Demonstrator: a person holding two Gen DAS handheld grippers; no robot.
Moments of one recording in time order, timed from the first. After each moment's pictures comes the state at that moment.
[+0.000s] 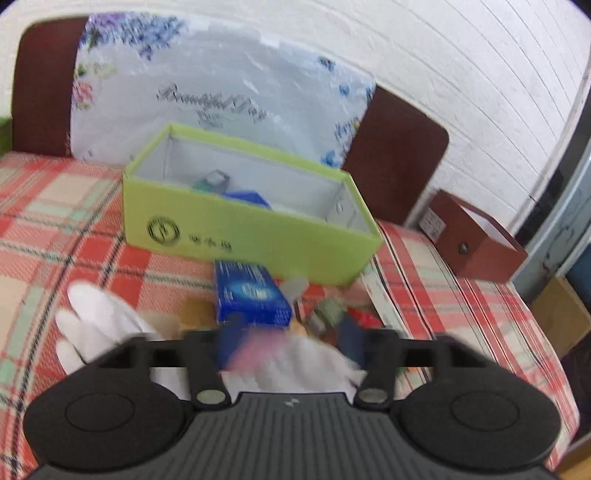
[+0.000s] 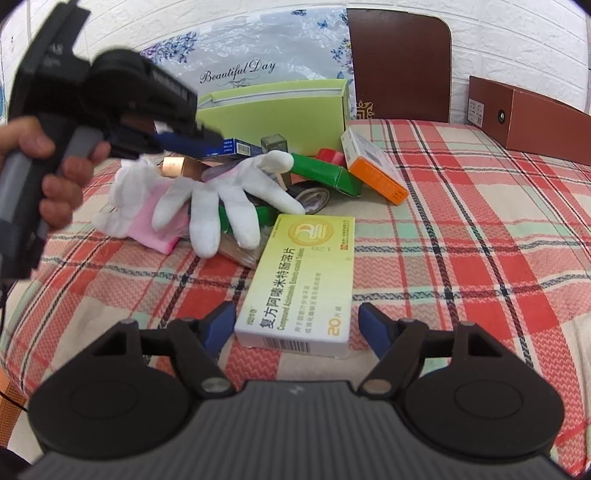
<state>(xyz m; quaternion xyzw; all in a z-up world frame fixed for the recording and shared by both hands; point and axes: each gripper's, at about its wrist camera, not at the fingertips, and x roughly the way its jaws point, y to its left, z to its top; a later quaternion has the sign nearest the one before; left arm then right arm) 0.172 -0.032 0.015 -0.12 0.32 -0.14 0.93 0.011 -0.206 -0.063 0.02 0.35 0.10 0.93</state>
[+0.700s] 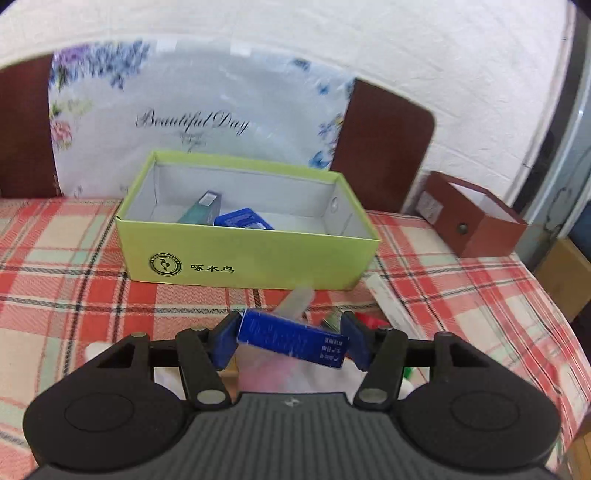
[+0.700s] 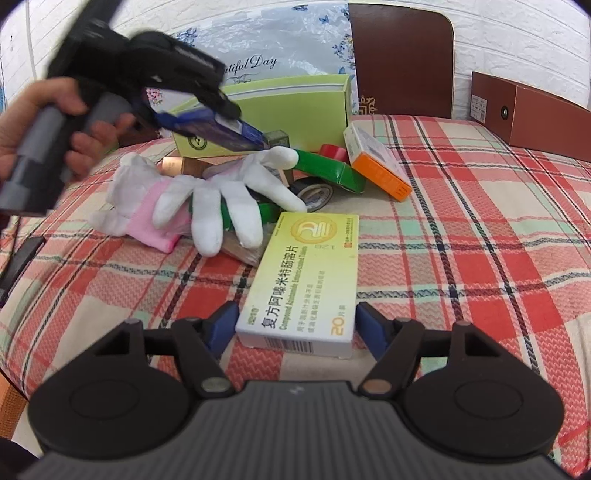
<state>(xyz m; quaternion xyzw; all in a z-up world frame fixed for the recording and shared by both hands) 0.162 -0.026 0.038 -0.06 0.33 -0.18 0.93 0.012 -0.206 -0.062 0.02 0.35 0.10 0.93</state>
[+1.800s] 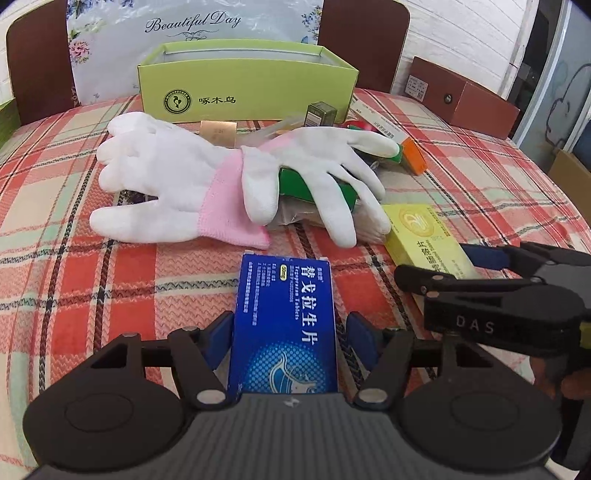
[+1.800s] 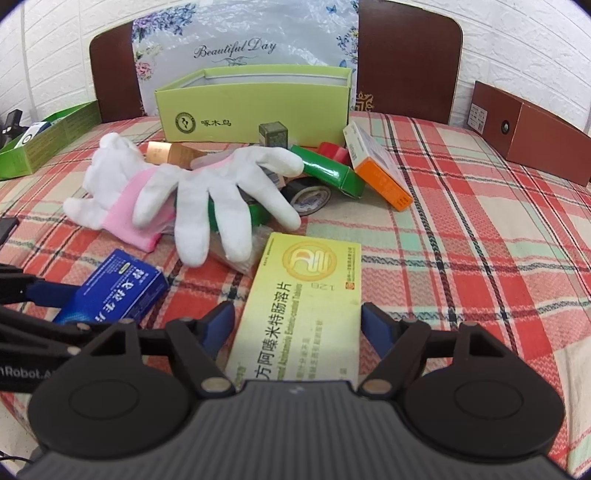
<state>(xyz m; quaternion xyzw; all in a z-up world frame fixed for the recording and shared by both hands) 0.056 -0.024 -0.056 0.01 0.42 -0.17 0.89 0.037 -0.185 -0.062 -0.03 0.37 0.07 0.93</state>
